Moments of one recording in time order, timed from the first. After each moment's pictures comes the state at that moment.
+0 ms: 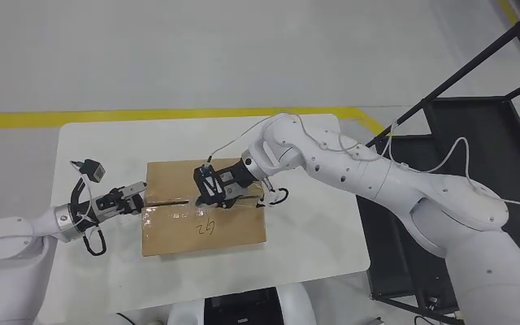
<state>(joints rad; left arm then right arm) 1.44 -0.89 -1.60 -1.55 -0.40 -0.18 -1.18 -0.29 -1.18 0.17 -1.32 -0.67 -1.01 0.25</state>
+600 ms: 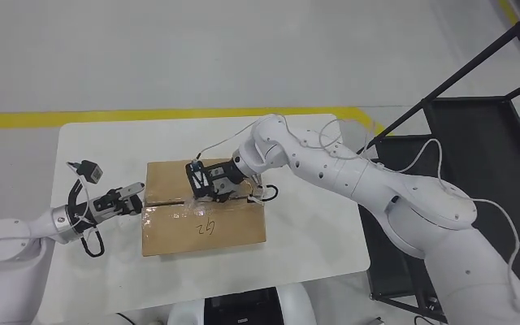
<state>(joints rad) 1.45 -0.89 -1.61 -1.55 -0.41 -0.18 -1.18 -0.30 -1.33 0.17 -1.10 -0.66 -1.01 0.36</state>
